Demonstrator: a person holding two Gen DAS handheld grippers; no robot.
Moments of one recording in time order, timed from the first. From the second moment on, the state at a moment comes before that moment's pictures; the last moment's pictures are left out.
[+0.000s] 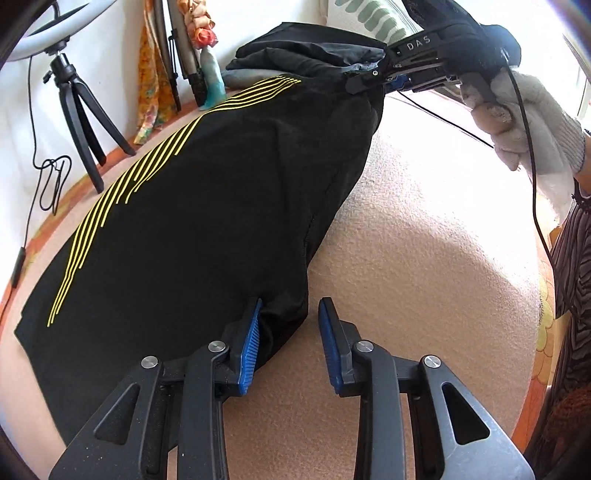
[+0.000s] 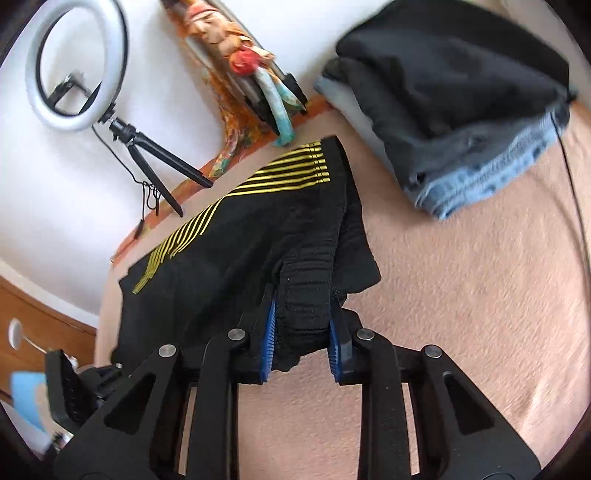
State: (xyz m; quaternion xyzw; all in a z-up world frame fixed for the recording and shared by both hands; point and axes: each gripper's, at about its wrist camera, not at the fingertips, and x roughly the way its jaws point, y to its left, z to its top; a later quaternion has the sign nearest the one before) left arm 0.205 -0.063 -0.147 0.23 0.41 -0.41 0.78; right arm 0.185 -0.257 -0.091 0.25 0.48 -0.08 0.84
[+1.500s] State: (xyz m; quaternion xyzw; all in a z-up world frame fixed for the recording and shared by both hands) left arm 0.201 0.155 -0.132 -0.17 0.45 -0.17 0.86; right arm 0.396 0.057 -0.111 -0.10 0.50 0.36 0.78
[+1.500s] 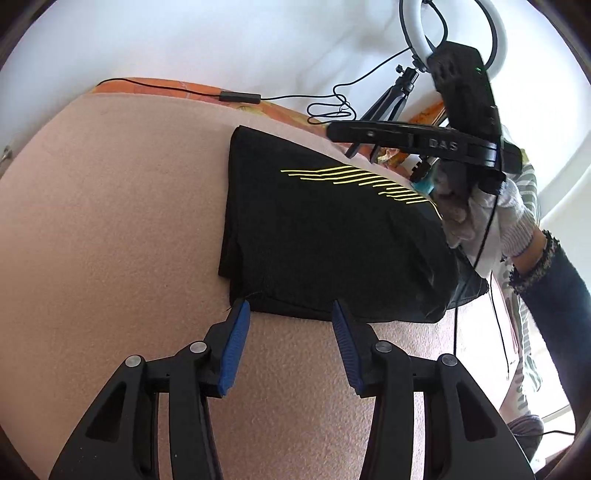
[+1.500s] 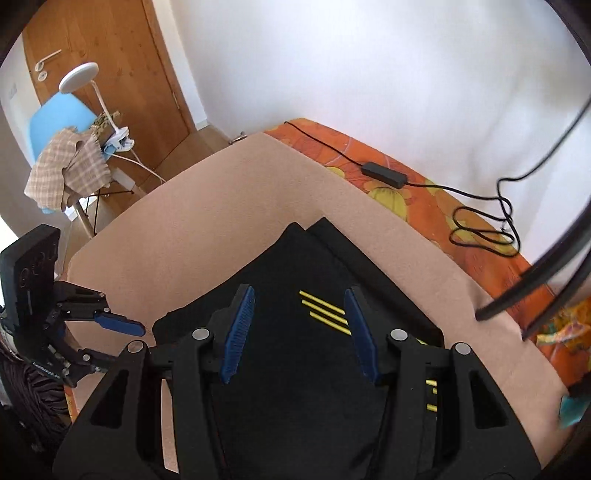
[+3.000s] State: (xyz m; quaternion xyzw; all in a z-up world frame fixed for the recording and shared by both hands) left arm 0.226 0.184 -0.156 -0.38 0.45 -0.13 0.80; right arm 0.424 0.057 -0.108 -0.03 0.50 0.31 0.81
